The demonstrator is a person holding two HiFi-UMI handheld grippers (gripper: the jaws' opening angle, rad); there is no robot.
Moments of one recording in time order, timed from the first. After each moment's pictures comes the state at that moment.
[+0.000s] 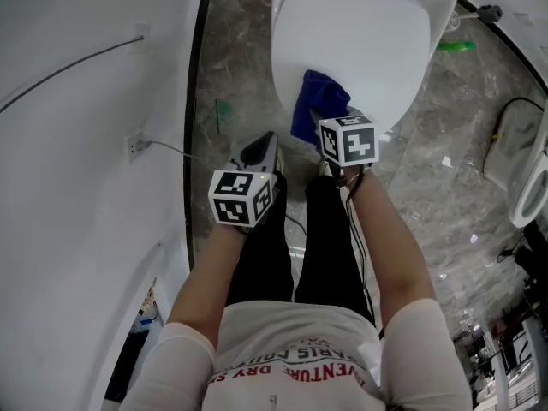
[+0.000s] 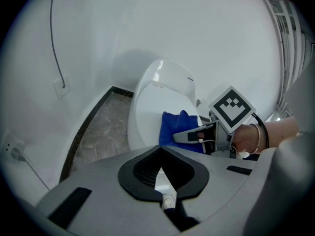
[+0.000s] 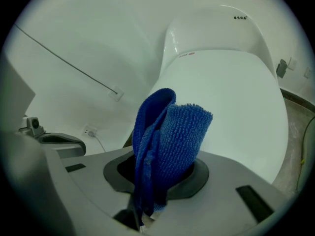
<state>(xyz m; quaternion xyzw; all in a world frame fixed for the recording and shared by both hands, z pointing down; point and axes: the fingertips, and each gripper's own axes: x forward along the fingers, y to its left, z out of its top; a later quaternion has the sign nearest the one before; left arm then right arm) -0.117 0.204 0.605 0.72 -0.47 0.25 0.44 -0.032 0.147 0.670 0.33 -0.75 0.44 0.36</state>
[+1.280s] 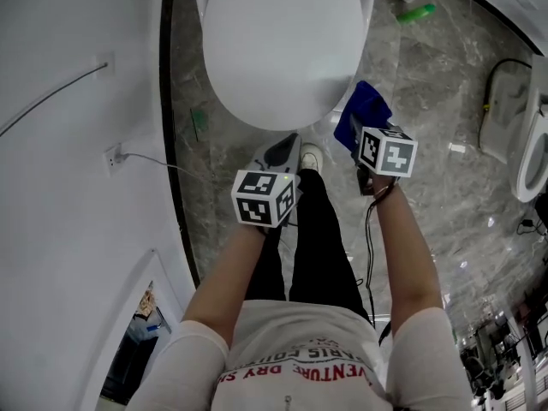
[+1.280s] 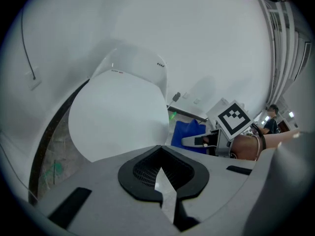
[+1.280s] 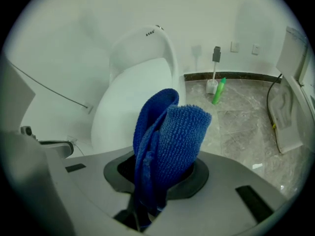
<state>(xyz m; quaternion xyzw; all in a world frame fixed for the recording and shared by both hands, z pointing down) 0.085 0.229 0.600 0.75 -0.42 0.24 0.45 0.226 0.193 0.669 0.47 -0.66 0.48 0.33</state>
